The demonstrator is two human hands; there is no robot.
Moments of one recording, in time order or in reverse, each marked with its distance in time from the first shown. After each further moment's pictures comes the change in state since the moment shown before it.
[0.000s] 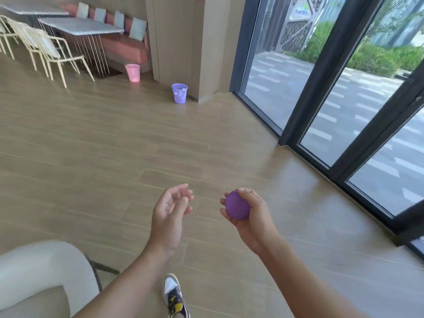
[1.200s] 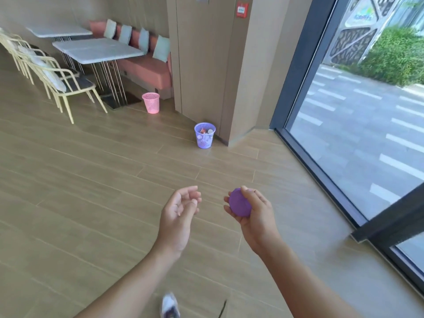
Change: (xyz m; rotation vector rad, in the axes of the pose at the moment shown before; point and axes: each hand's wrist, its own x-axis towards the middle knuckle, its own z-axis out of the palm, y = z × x) left_hand 1.081 -0.034 0.149 0.065 0.052 0.059; right_hand 1.011 -0.271 0.395 -0.022 -0.078 -0.042
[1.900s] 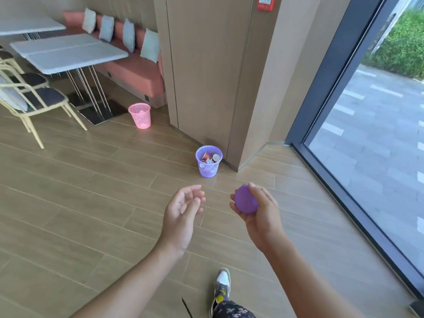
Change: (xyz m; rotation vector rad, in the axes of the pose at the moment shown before) left_hand 0.611 -0.060 0.023 0.002 -0.041 -0.079; right_hand 0.563 -0.064 0.220 0.056 0.082 0.014
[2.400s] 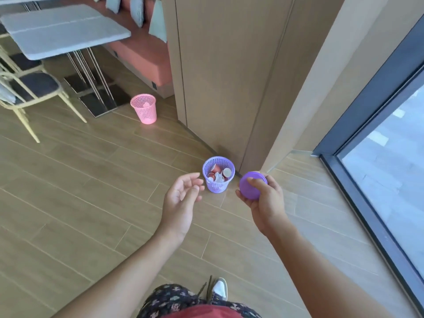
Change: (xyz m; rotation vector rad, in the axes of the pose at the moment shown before) left_hand 0.395 -0.034 0.061 0.036 0.109 -0.045; right_hand 0.402 -0.070 0.119 -0.140 0.014 0.062
